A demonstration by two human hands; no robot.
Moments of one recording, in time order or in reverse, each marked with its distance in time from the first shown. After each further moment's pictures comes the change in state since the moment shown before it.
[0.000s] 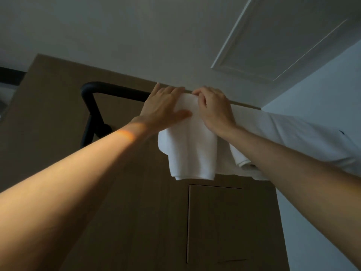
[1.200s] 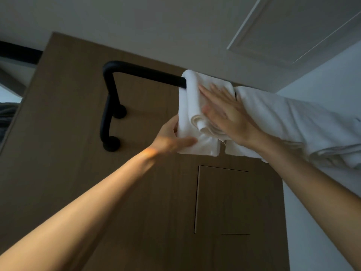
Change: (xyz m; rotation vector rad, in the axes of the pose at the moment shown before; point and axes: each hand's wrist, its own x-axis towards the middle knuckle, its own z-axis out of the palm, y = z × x) left_hand -0.118 0.019 0.008 -1.109 -0.235 -0.484; right_hand -0.069 -0.030 -0.042 0.157 -0.504 -0.009
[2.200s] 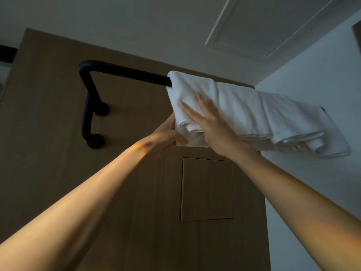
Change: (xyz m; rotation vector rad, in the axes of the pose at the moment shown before) left_hand 0.002 0.032 0.039 -0.241 -0.280 -0.173; right_hand -0.042 0.012 0.004 -0.322 -0.080 0.020
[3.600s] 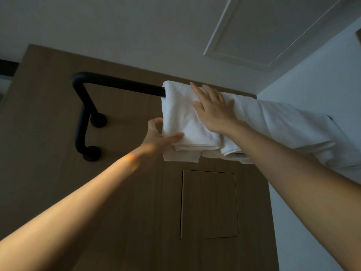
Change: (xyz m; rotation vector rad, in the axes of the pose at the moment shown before) left_hand 0.008 0.001 0.000 0.080 0.415 -0.067; right_hand 0.069 0.040 -0.017 0.070 0.047 0.254
